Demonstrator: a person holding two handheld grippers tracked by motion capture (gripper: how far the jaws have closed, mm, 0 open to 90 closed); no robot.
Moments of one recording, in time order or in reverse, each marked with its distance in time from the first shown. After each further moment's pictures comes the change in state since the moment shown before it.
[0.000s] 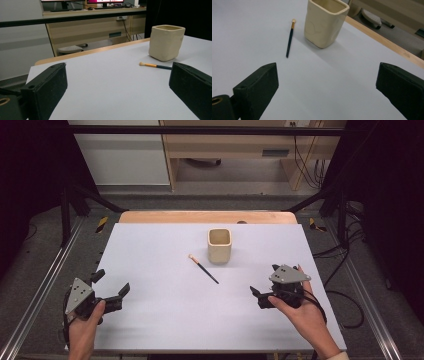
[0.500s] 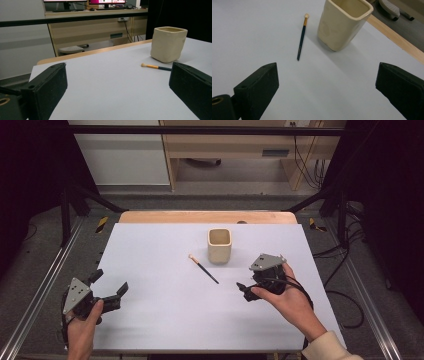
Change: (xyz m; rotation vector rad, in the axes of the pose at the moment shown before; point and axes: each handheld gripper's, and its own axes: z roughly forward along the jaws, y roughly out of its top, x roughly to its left) left arm 0.003 0.000 -0.002 -0.008 0.010 -0.013; right arm 0.009 0.038 0.027 0.124 0.084 -0.064
